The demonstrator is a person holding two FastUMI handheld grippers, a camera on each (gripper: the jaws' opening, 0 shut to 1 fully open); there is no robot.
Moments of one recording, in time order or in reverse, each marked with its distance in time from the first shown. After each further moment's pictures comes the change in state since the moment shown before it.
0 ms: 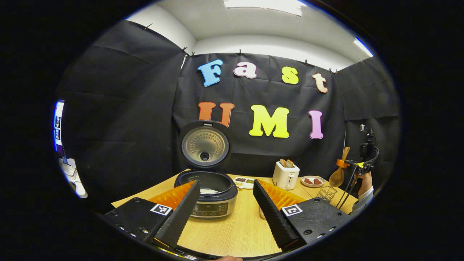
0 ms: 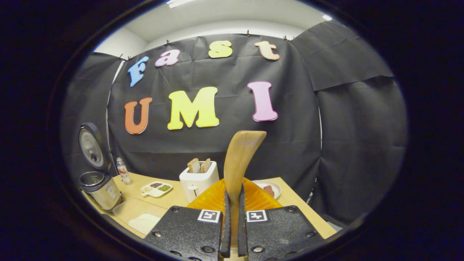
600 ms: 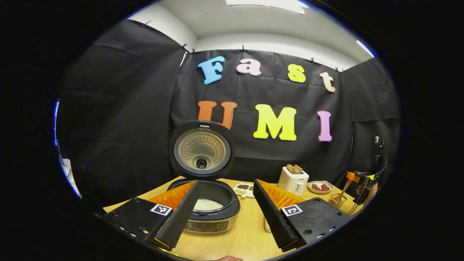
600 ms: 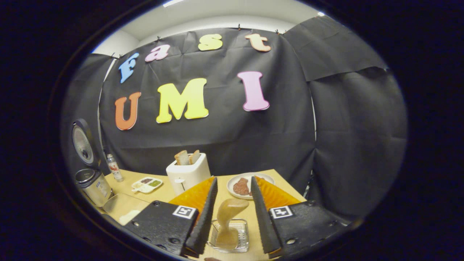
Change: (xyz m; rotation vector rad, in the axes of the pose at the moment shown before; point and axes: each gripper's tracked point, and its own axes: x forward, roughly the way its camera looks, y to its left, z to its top) left arm 0.097 0.017 0.005 -0.015 0.000 0.026; right arm 0.003 -0.032 -0.006 0.013 -0.011 -0.072
